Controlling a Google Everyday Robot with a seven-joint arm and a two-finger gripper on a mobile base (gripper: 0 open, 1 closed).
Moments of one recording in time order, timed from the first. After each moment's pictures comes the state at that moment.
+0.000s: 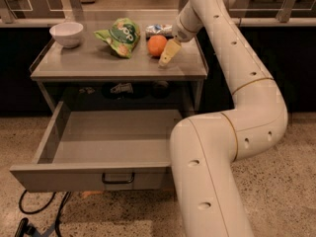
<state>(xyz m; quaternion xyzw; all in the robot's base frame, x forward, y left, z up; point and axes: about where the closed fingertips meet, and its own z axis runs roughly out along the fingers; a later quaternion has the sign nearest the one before) 0.869 -0.080 0.850 -0.54 0.77 0.00 0.33</state>
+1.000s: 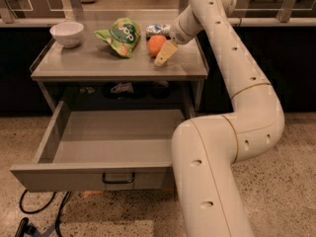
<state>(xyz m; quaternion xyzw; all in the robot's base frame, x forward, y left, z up) 0.881 -0.064 0.844 -0.53 0.76 0.04 0.37</state>
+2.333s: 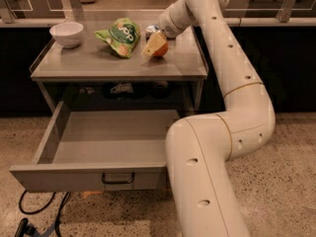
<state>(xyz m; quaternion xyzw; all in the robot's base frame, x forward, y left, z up) 0.876 -0.008 0.883 -0.55 0.71 0.08 0.42</state>
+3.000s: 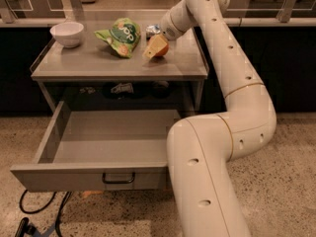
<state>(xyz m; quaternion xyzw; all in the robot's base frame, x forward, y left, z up) 0.876 -0.016 0.872 -0.55 0.73 0.08 0.41</state>
